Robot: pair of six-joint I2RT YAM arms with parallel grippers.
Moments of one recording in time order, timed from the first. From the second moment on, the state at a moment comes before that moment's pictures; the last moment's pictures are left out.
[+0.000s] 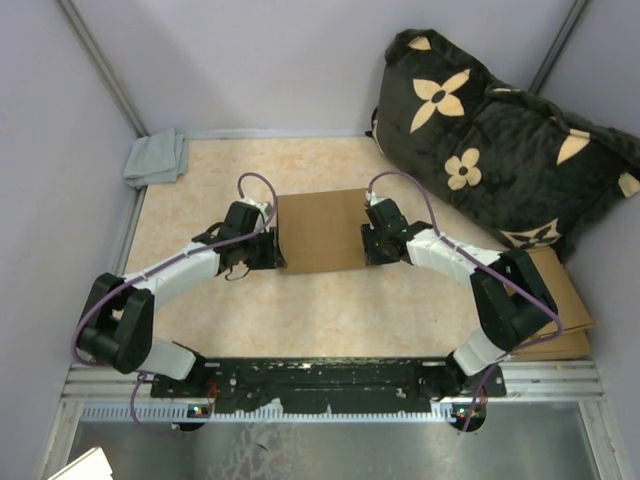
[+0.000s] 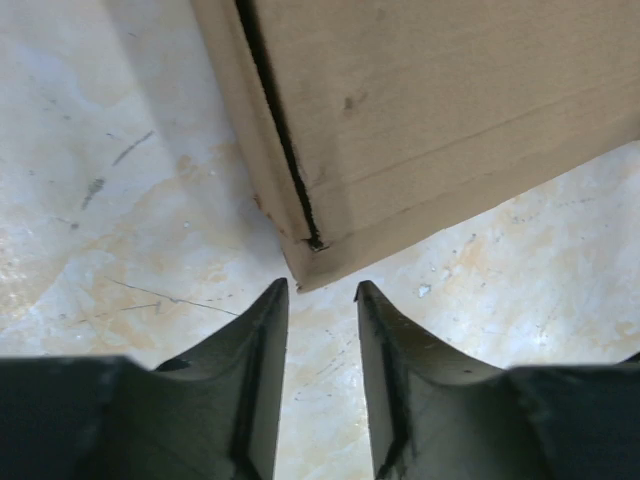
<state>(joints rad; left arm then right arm) -0.47 1.44 0.81 -0.27 0.18 -0.43 0.56 1.55 0.93 -0.37 0.07 0.35</state>
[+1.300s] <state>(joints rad) -0.48 1.71 1.02 0.07 0.10 -0.48 0.84 1.66 0.83 0.24 -0.08 0.45</state>
